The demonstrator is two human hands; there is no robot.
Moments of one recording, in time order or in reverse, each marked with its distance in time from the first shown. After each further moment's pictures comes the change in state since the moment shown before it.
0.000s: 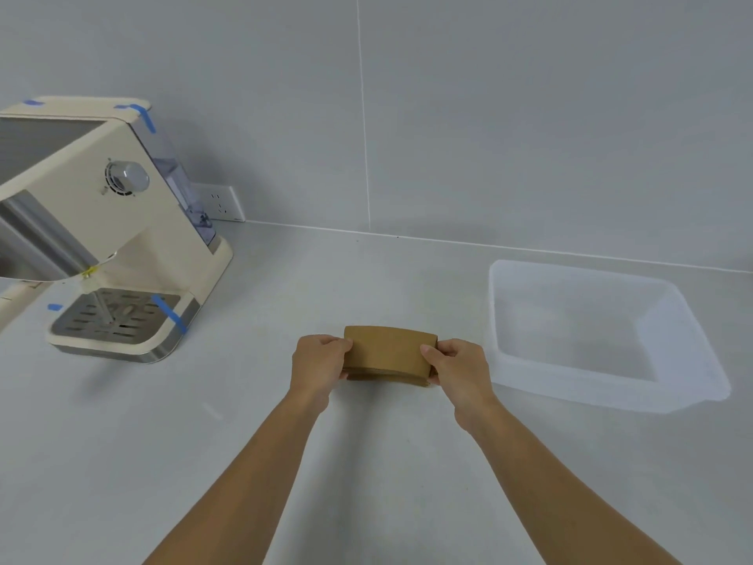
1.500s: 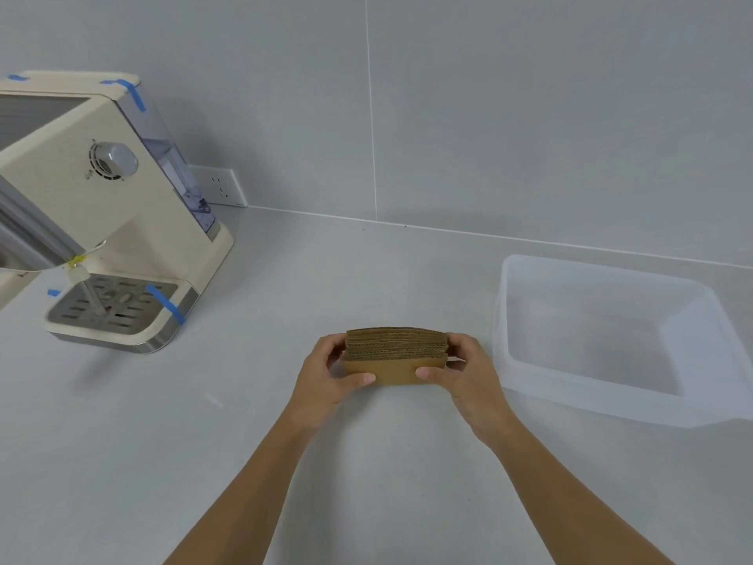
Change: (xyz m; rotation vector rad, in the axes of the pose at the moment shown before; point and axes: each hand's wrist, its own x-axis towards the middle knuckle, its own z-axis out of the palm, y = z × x) left_hand 0.008 -0.048 -0.008 -0.018 -0.310 0.304; right_hand 0.021 0.030 -0.014 0.014 -0.201 -0.158
